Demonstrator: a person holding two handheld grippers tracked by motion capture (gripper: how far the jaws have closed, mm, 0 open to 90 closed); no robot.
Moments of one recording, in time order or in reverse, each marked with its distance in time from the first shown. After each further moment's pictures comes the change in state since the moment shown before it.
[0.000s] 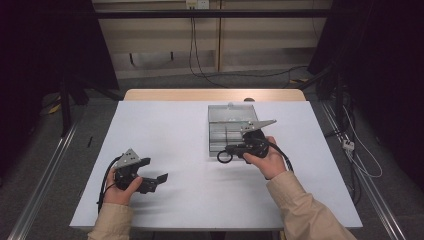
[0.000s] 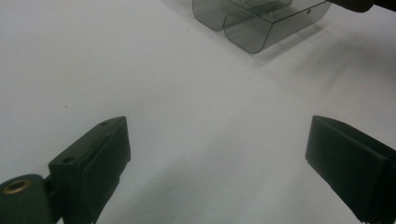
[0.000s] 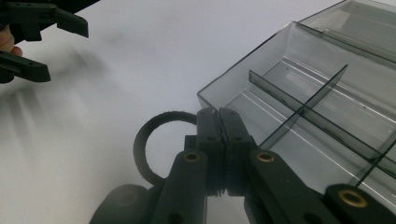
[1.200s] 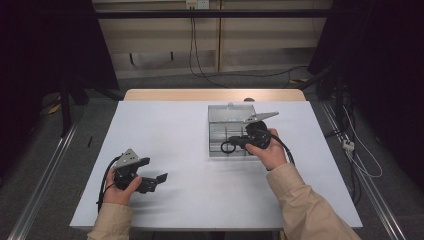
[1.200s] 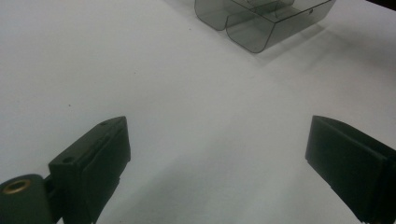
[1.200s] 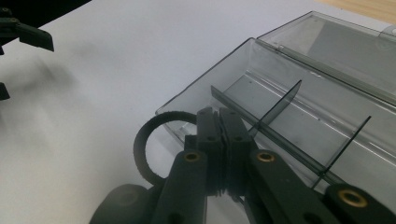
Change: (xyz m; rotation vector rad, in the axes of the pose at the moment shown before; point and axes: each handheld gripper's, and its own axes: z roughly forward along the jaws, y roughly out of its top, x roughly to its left) left arm 0.001 0.000 -0.001 0.002 0.005 -0.001; right arm -0.022 0.012 0.002 -0.014 -0.060 0.008
